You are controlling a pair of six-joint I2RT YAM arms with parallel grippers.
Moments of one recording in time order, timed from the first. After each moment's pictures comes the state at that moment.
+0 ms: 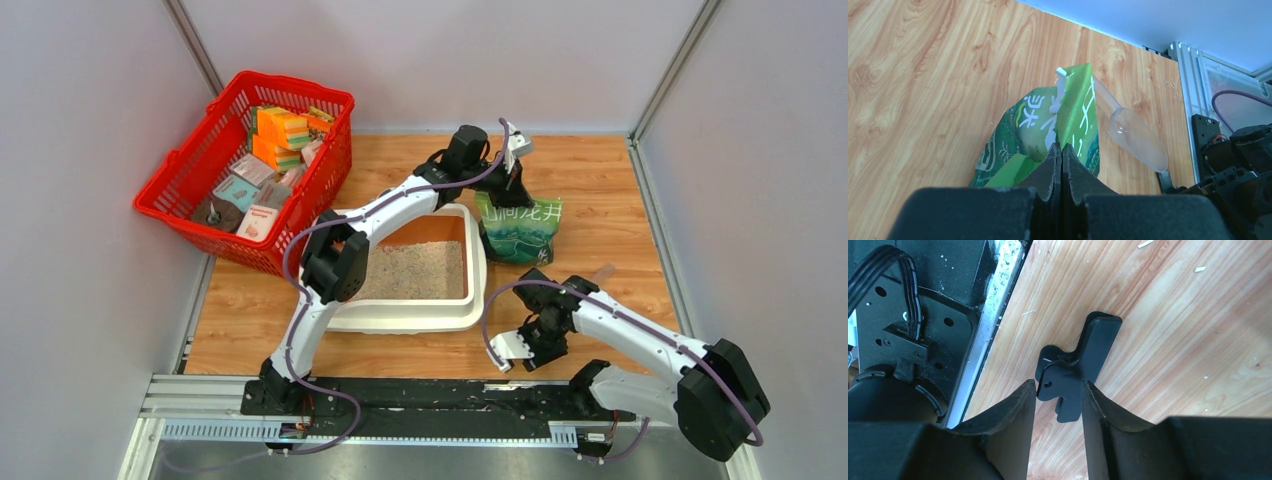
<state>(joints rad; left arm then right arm) -0.74 2.29 2.04 -0.11 0.79 -0.07 0.68 1.10 0.59 -1.06 -0.26 -1.38</state>
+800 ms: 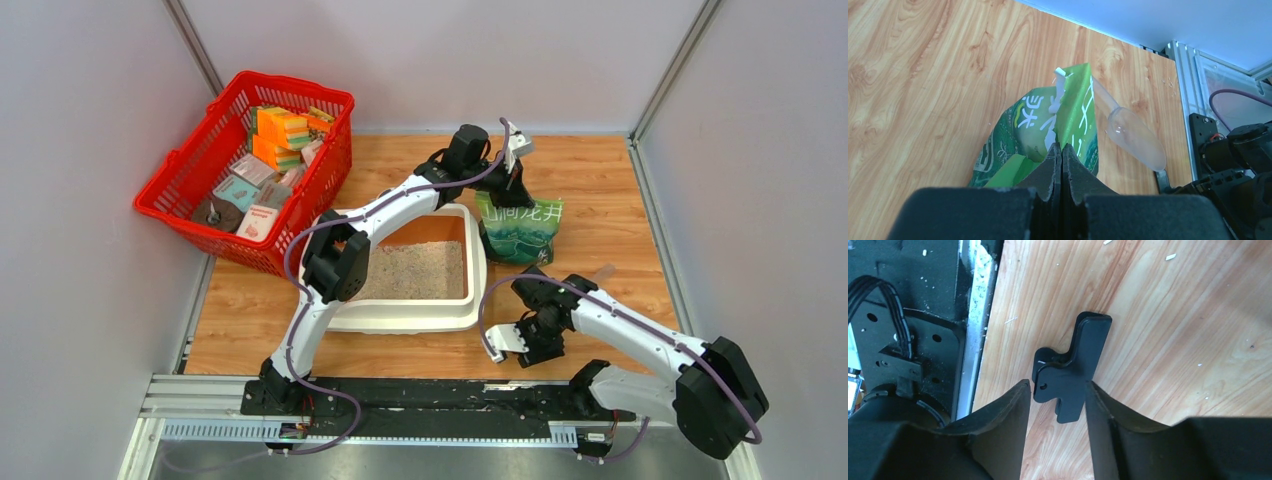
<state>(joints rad) -0.74 2.30 2.07 -0.13 0.81 -0.07 0.68 1.09 0.60 -1.03 -0.26 -1.25</state>
